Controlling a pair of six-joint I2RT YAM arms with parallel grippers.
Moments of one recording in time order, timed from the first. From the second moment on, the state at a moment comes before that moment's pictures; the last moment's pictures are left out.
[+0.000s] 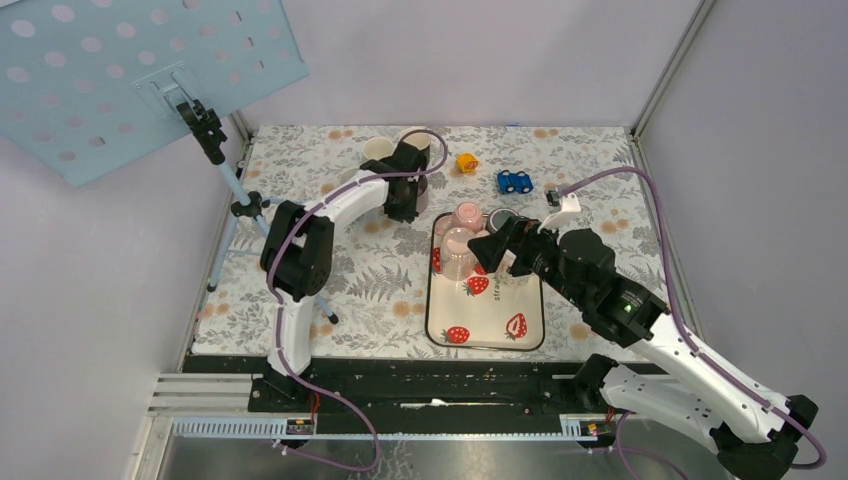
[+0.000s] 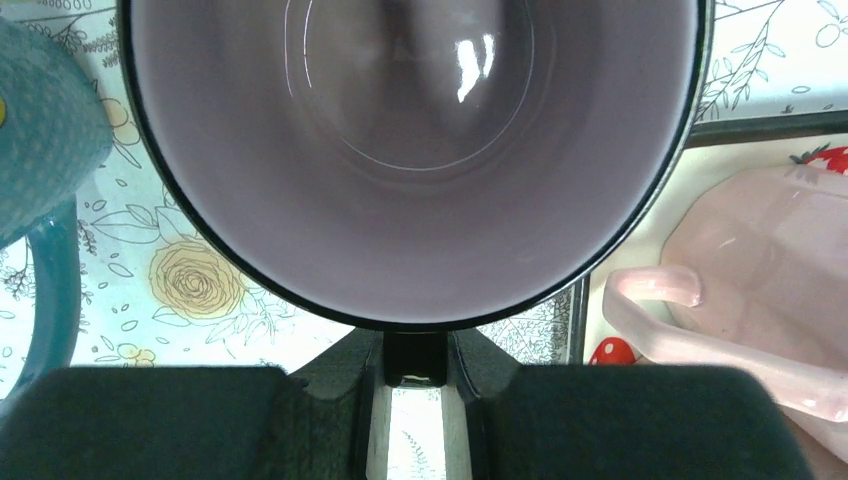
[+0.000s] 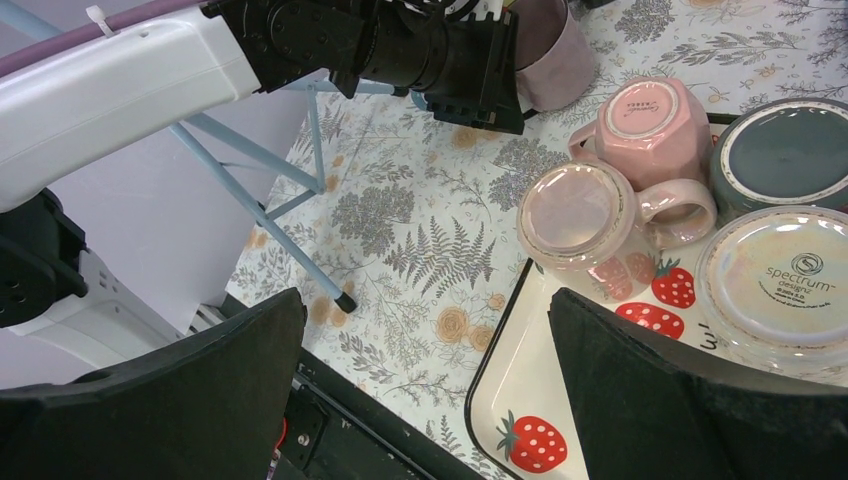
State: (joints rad) left arm -0.50 2.08 1.66 -0.68 -0.09 -0.36; right arm 0.82 0.77 0.85 -0.32 0.16 0.66
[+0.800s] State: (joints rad) left arm -0.50 2.17 1.76 -0.69 -0.08 -0.36; right arm 0.82 0.80 0.85 -0.32 0.15 0.67
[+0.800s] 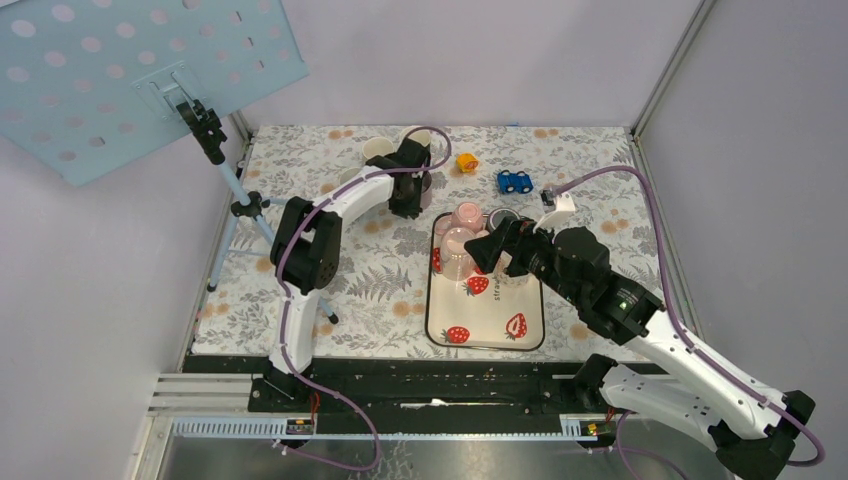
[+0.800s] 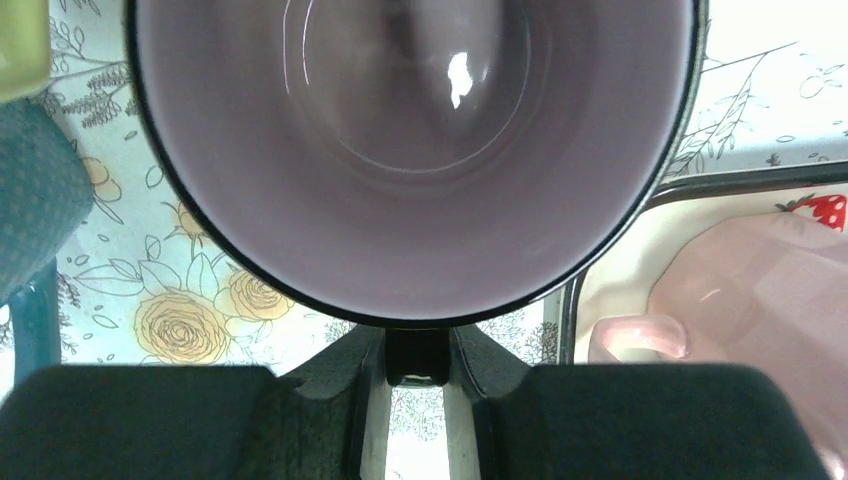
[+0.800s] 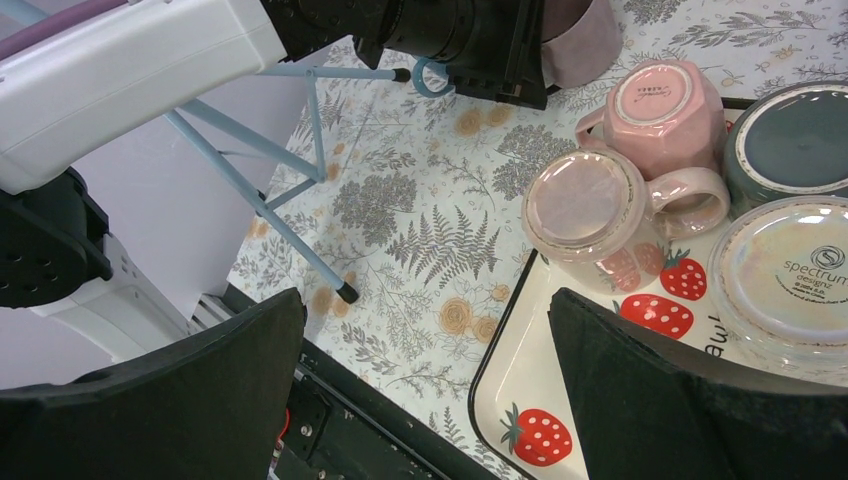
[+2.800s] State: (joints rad) left arm -0.52 1.60 1.36 -0.55 0.08 -0.33; right arm 0.47 1.10 1.03 -0.51 0.21 0.65
